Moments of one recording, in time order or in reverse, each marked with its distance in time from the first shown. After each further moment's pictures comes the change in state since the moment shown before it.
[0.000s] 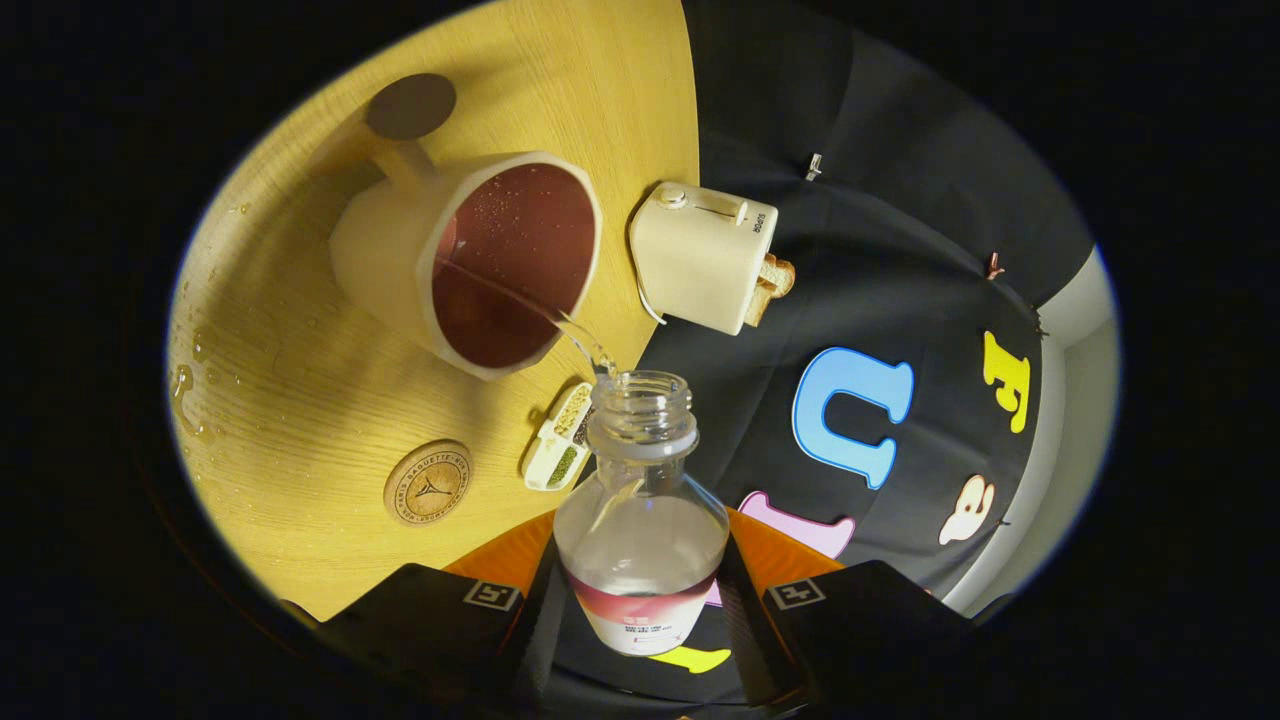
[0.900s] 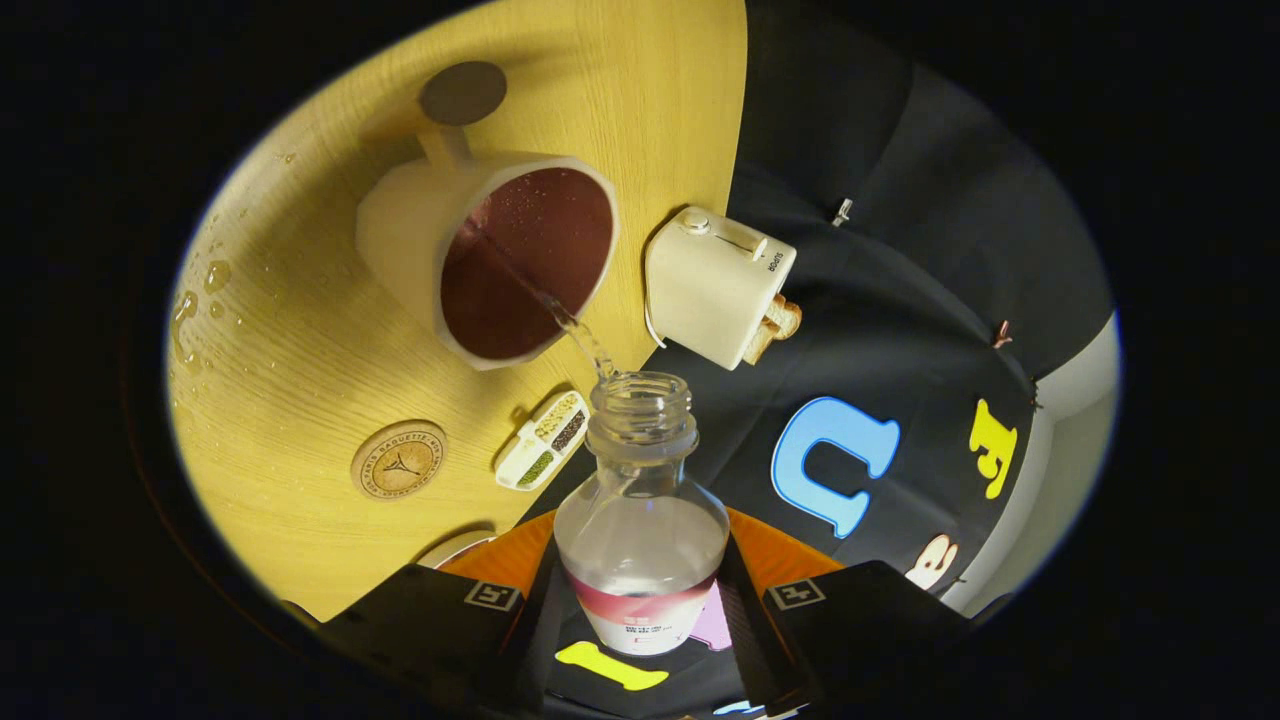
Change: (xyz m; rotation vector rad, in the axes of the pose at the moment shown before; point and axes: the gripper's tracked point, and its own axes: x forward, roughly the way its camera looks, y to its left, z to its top) arm 0.006 -0.019 0.010 -0.203 -0.072 -0.012
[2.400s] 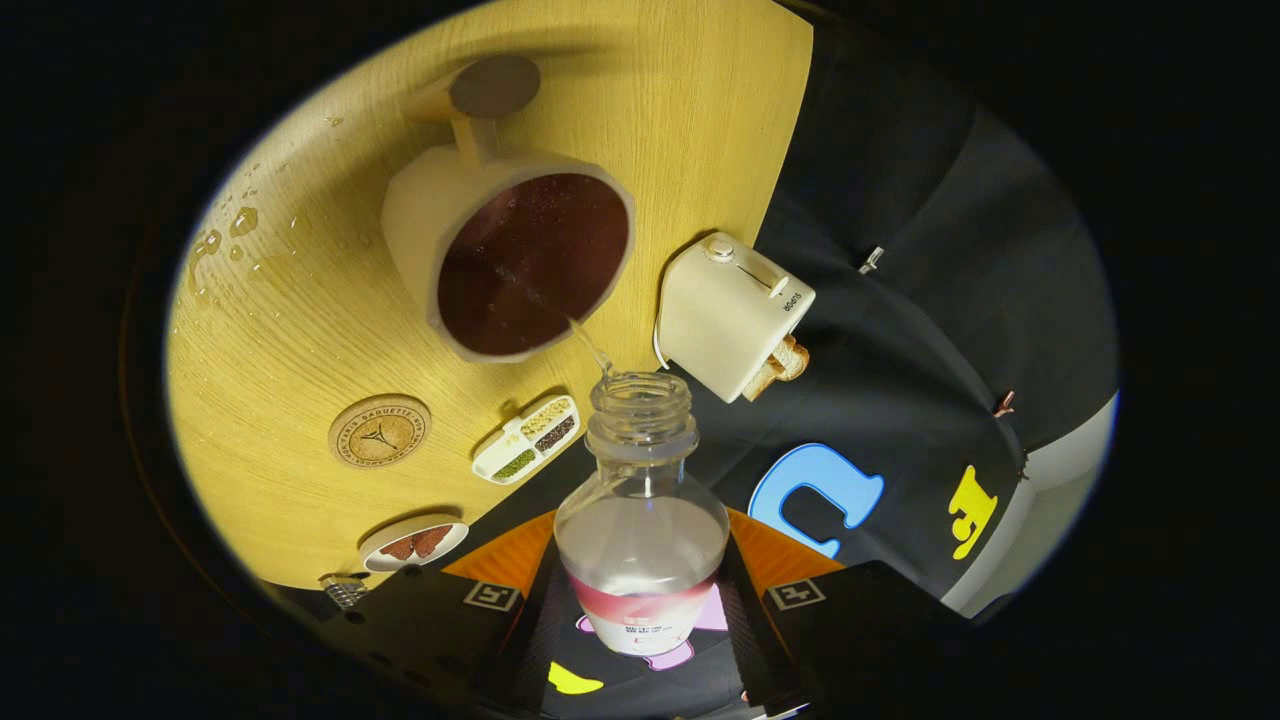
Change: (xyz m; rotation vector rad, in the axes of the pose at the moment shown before) arm 0.008 -0.010 0.012 -0.170 -0.050 0.028
